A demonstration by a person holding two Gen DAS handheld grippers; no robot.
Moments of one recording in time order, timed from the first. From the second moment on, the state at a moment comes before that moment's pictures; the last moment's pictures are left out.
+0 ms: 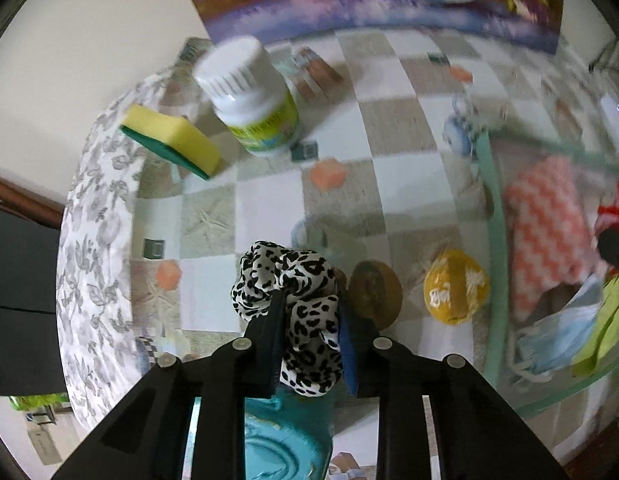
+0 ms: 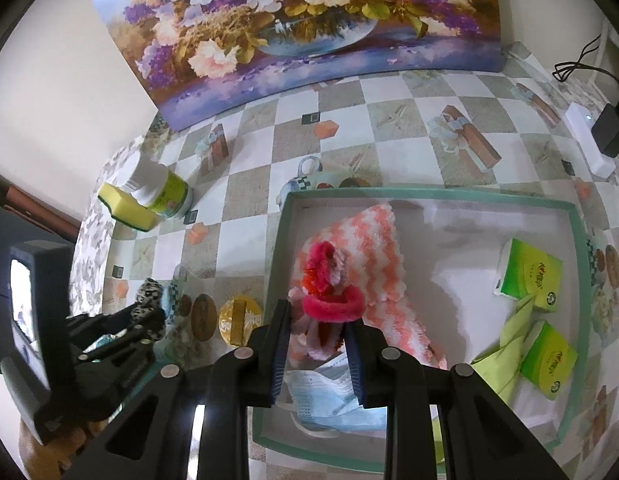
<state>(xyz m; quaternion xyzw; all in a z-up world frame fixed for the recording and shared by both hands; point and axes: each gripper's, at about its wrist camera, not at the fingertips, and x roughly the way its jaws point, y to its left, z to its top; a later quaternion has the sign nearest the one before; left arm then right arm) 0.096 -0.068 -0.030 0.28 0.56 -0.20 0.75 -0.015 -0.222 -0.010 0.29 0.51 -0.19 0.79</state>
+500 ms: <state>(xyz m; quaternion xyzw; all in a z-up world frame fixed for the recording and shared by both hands) 0.082 -0.067 0.062 0.18 0.49 -0.25 0.82 -0.056 -0.265 0.026 0.30 0.46 -0.26 0.79</state>
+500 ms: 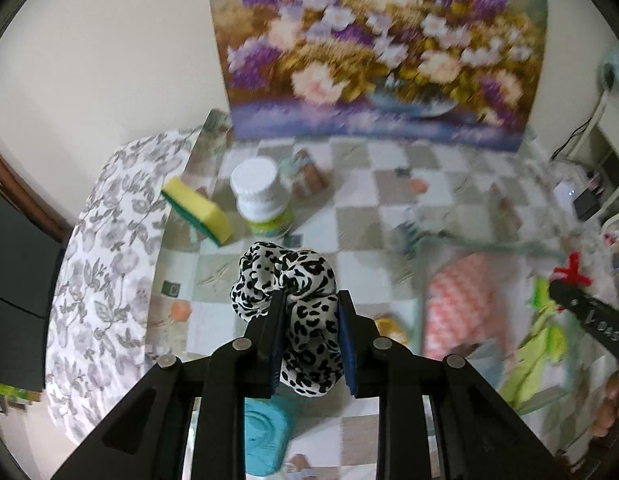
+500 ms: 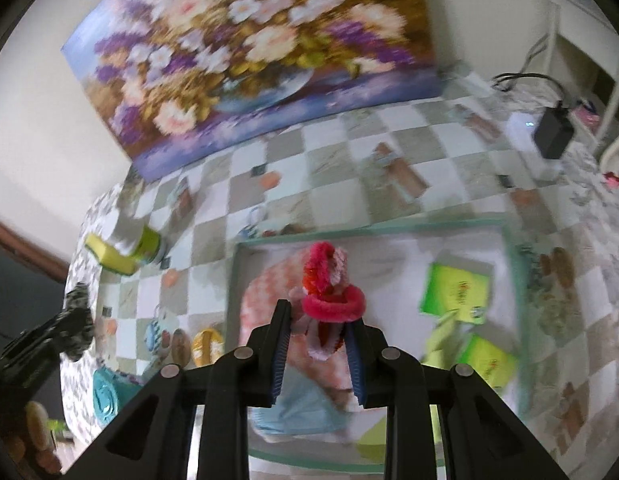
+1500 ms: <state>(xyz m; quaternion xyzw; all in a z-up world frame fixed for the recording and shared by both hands) -0.036 -0.214 0.015 0.21 0.55 -0.37 0.72 -0.124 -0.325 0.015 0.32 0.47 -0.33 0.76</state>
